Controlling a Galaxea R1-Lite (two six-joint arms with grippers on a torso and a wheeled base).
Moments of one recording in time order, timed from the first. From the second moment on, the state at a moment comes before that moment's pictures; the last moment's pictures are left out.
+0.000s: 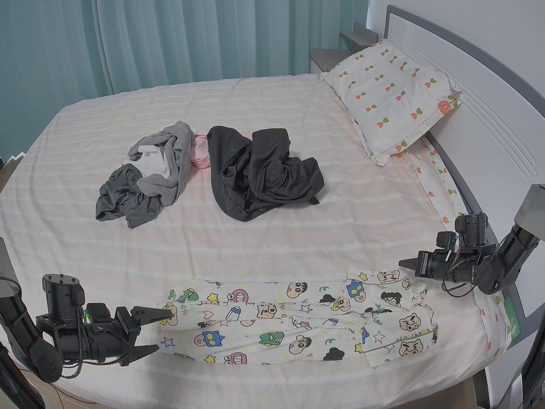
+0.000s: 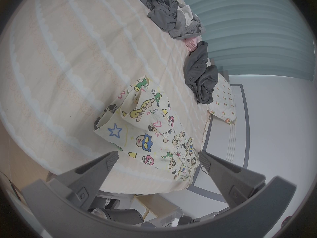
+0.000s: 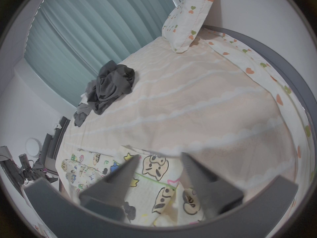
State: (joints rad) left arm -0.07 1.83 -0.02 -1.14 -0.55 -1.02; right arm 0.05 2.12 -0.68 -0.80 0.33 0.27
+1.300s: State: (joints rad) left arm -0.07 1.83 -0.02 -1.14 -0.55 -1.02; right arm 0.13 2.05 -0.41 -0.89 0.41 0.36
